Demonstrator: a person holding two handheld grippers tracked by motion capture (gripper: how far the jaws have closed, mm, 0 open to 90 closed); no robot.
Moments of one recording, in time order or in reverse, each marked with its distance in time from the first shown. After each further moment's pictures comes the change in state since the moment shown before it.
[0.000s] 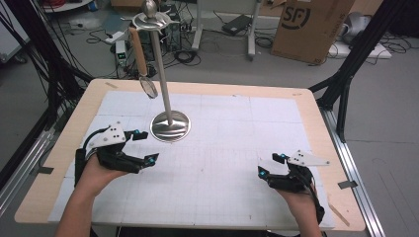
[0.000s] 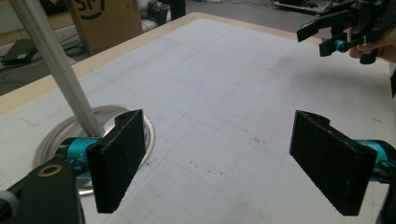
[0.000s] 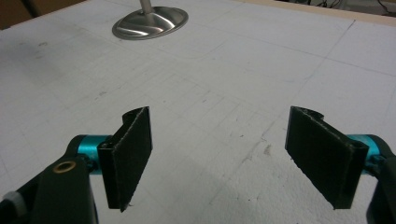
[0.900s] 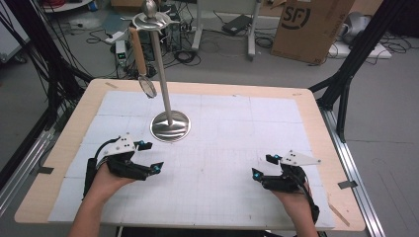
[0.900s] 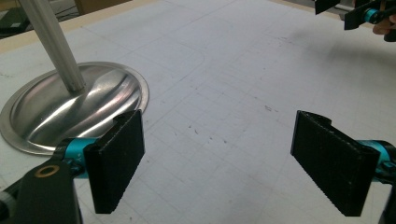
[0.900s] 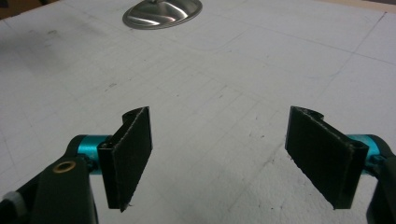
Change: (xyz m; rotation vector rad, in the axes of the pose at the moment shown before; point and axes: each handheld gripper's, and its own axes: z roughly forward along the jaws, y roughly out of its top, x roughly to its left) left arm 0.002 -0.038 0.022 0.067 0.027 -0.051; right arm 0.008 -0.001 0.013 0.037 0.042 -0.024
